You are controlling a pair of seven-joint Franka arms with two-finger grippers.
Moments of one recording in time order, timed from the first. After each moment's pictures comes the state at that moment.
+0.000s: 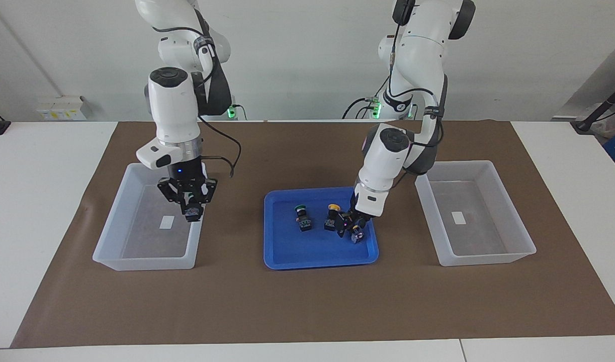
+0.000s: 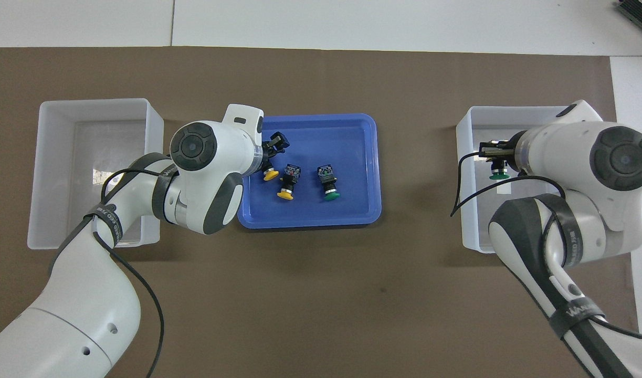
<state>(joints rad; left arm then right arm) -0.33 0.45 -0.16 -1.84 -0.06 2.55 -0.91 -0.02 0.08 0.10 -2.06 -0.21 2.39 0.29</state>
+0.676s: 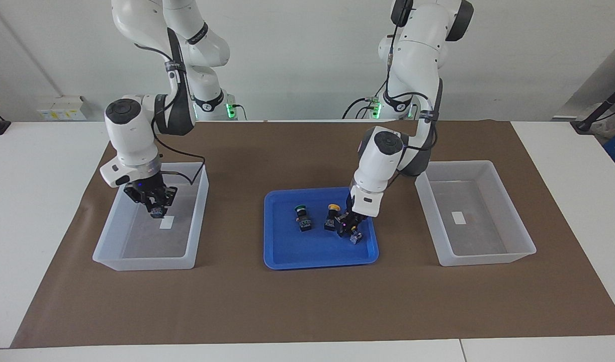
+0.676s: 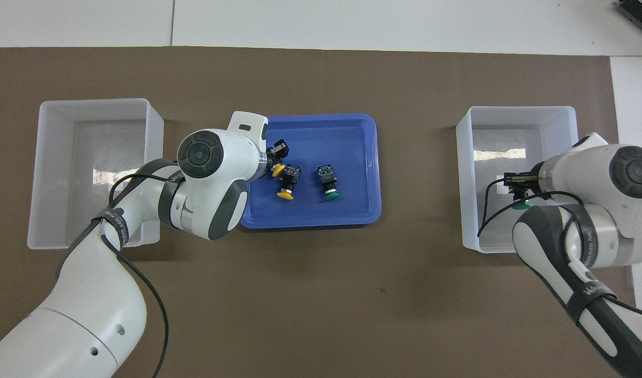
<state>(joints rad) -0.34 0.45 -0.16 -1.86 -0.06 2.57 -0.91 -0.16 0.13 0.10 -2.21 -0.18 2.45 0.15</state>
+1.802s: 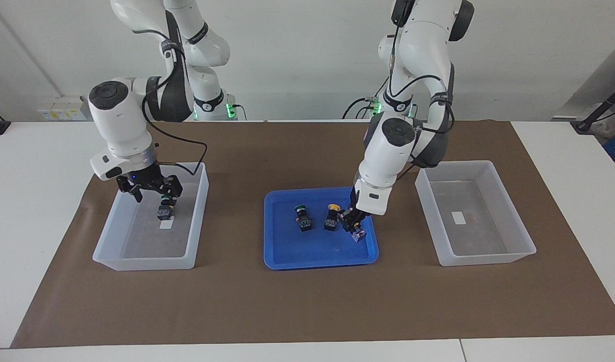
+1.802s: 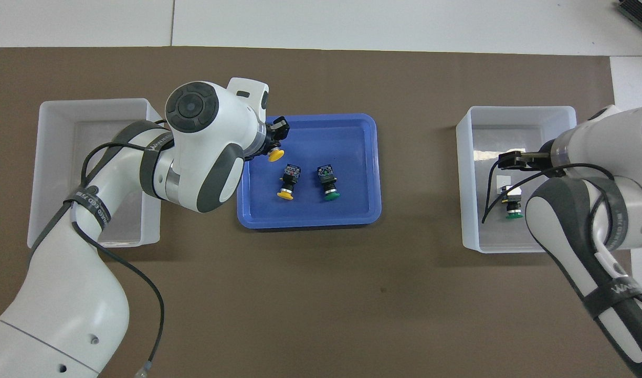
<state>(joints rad) -0.28 0.45 -0.14 -1.50 -0.05 2.07 -0.86 -0.12 0.10 0.15 -1.91 -0.07 2.14 0.15</state>
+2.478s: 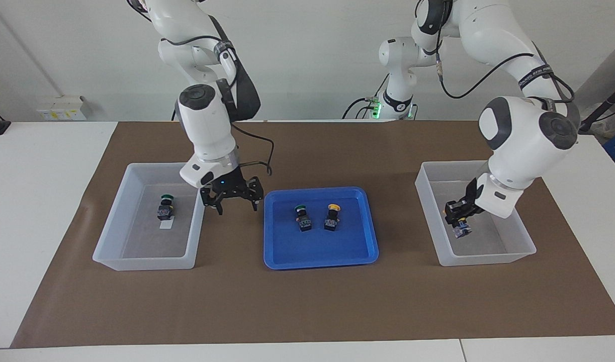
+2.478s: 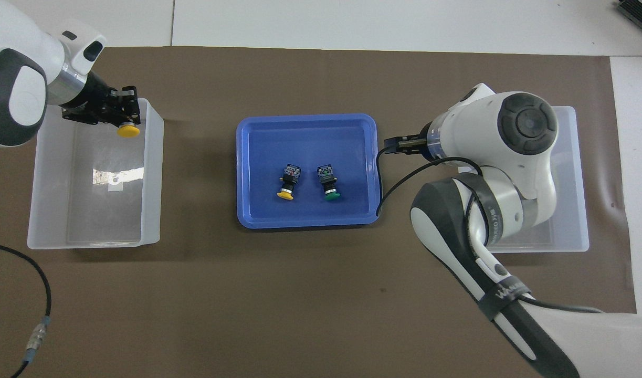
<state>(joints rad) 0.05 0.44 -0.13 -1.36 -0.02 1.79 -0.13 0.12 0.28 0.23 -1.79 -0.04 2.30 0.30</state>
